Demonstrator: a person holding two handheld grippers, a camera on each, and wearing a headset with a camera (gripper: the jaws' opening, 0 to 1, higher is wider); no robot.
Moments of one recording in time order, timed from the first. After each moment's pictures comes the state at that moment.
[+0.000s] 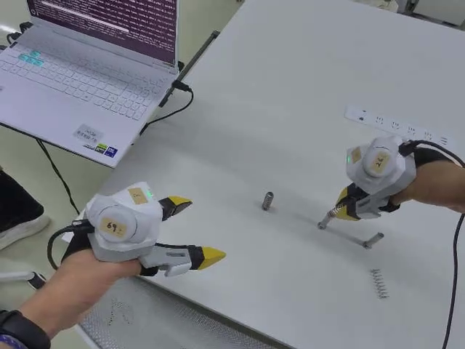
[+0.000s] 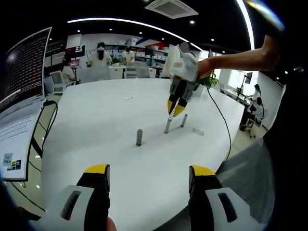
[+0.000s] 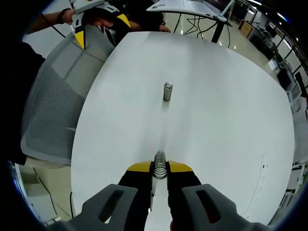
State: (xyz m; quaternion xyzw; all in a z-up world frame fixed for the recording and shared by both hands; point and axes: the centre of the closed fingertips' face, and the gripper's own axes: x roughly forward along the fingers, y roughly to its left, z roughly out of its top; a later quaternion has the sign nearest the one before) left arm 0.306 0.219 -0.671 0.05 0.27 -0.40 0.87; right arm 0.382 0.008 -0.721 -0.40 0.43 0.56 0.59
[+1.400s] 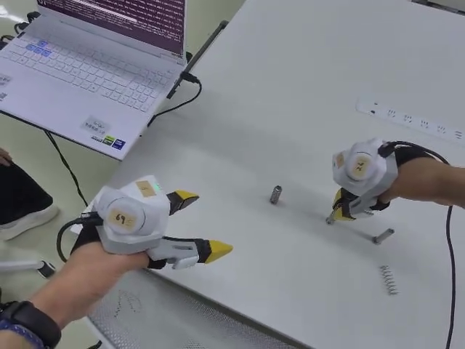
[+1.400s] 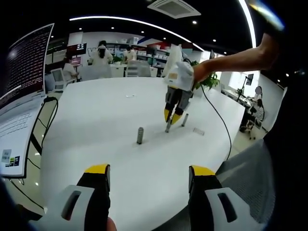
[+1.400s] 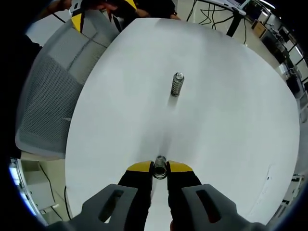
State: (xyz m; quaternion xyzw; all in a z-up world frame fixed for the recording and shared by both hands) left arm 0.307 0.222 -0.675 0.05 0.28 -0.40 0.87; right arm 0.389 0.016 -0.763 -0.43 0.45 0.57 0.54
